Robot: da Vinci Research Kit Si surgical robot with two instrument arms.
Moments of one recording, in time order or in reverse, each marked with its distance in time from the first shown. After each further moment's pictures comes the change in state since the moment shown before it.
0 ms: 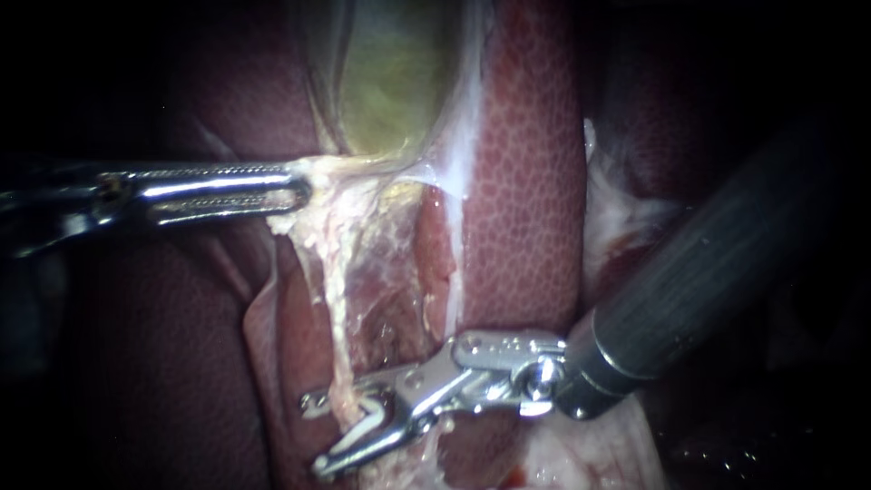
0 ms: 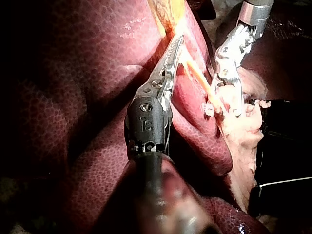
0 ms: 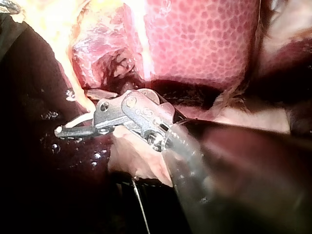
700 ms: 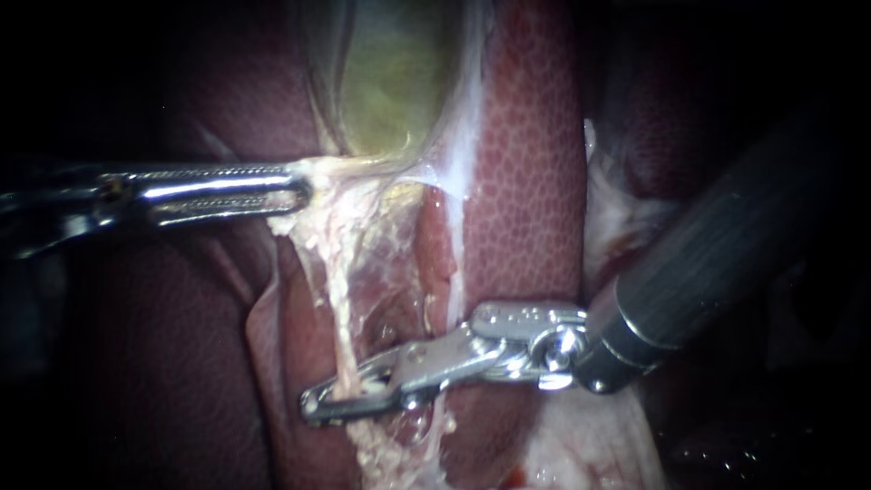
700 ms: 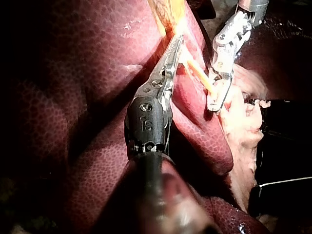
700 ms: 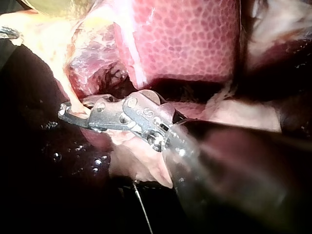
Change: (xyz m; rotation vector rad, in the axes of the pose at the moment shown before) right arm 0.001 0.000 -0.002 -0.074 -0.060 0.050; left arm 0.000 0.000 0.000 0.000 0.000 0.000
